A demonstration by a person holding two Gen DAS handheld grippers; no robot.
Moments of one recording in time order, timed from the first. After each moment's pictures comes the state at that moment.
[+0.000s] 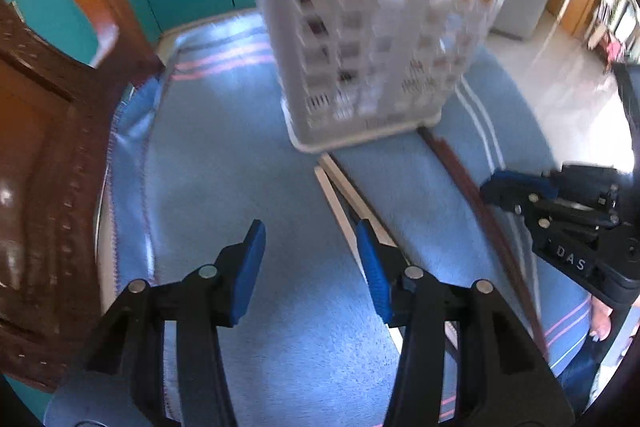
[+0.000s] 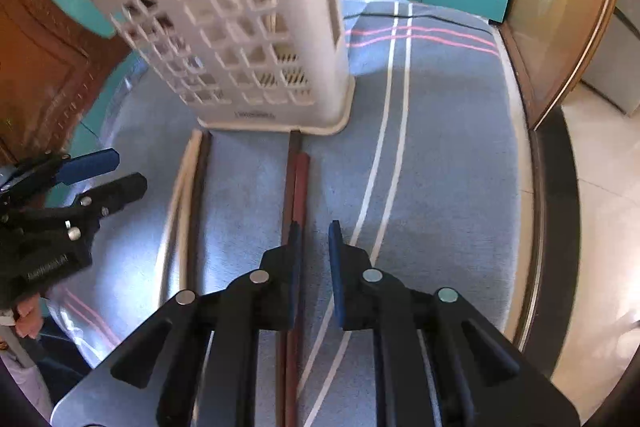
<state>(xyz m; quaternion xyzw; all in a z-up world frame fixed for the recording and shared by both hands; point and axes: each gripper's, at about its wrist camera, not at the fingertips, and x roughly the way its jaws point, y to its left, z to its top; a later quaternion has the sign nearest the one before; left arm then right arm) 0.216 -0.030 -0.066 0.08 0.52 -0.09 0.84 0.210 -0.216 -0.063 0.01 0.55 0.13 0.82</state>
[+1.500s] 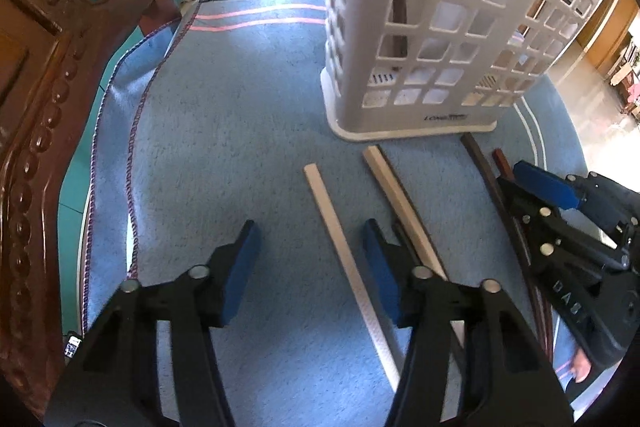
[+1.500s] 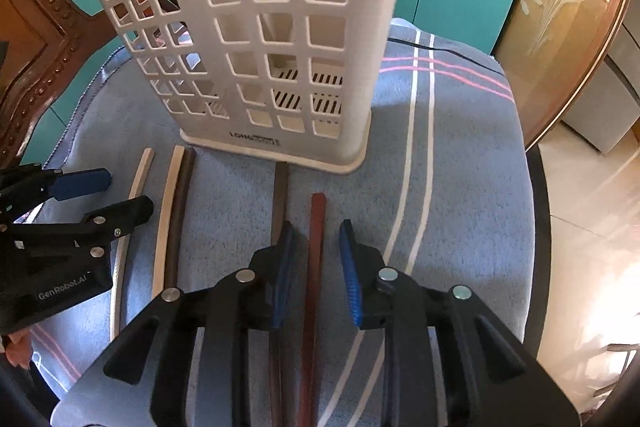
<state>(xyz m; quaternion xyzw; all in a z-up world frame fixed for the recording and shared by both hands) 0.250 0.011 -0.103 0.02 0.54 -0.05 0.84 0.234 -0.158 -0.087 -0.05 0.52 0.10 0.85</state>
